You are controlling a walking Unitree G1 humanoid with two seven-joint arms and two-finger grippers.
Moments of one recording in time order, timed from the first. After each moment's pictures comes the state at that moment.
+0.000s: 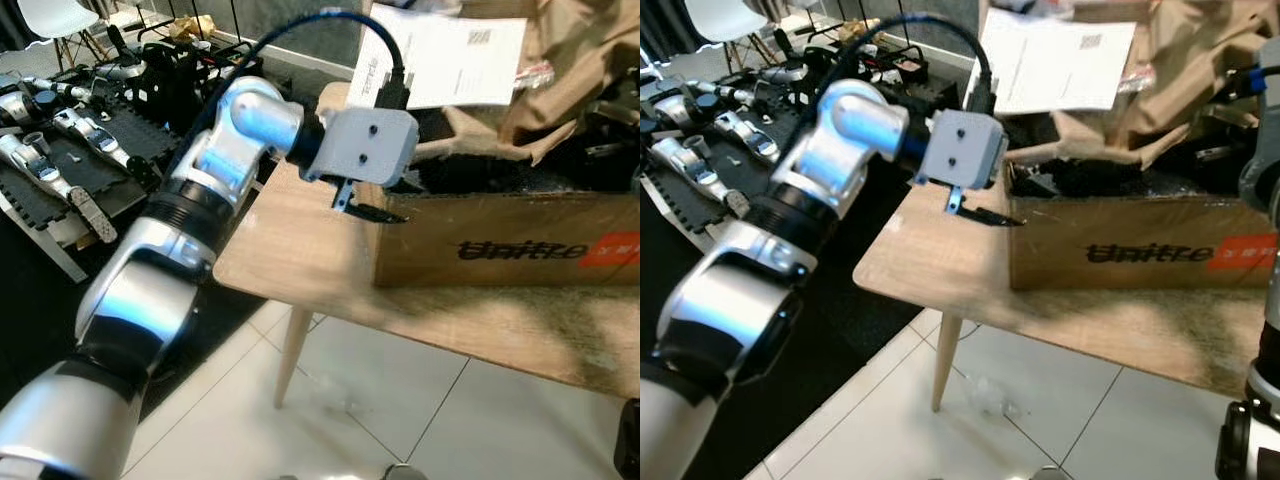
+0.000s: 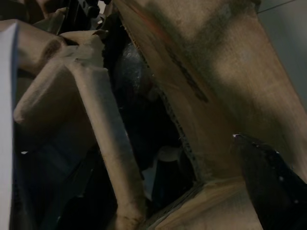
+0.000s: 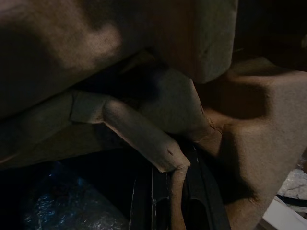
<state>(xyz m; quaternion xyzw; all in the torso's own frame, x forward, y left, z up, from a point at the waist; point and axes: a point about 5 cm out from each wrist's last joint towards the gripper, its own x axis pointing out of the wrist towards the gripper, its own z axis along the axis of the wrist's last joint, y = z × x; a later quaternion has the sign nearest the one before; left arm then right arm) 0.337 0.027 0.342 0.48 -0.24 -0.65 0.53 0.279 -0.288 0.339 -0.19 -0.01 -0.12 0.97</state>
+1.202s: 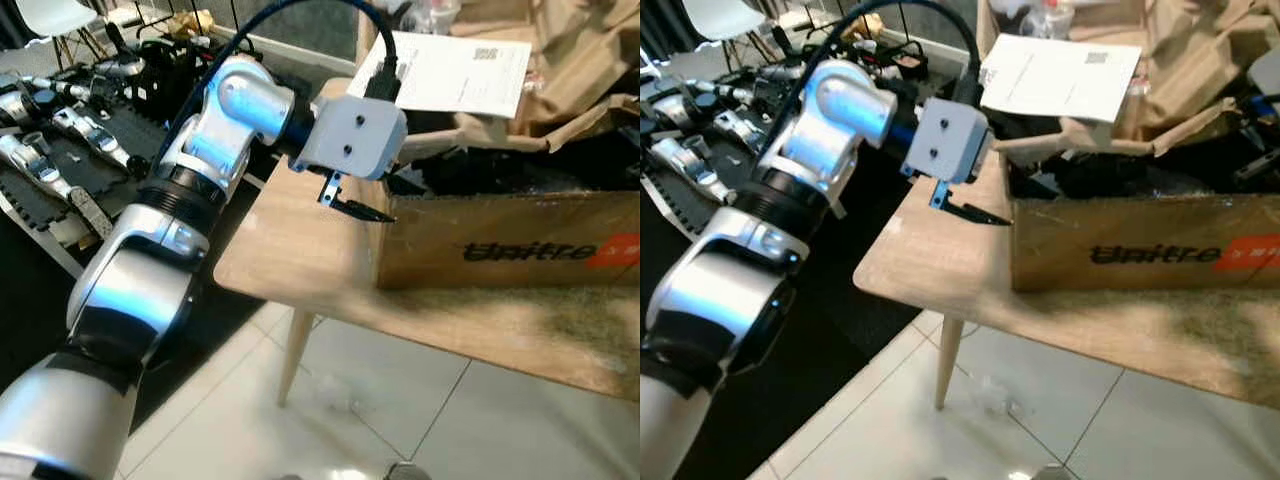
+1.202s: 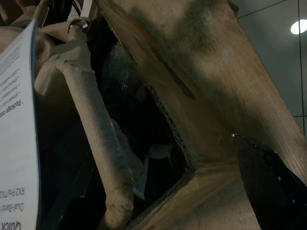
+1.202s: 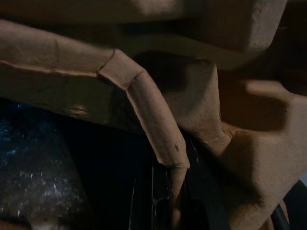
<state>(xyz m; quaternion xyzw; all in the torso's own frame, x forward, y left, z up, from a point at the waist) 0.334 0.032 0.350 0.48 -0.24 -0.67 0.50 0.250 -0.327 0.350 -0.35 0.12 -0.09 0.93</state>
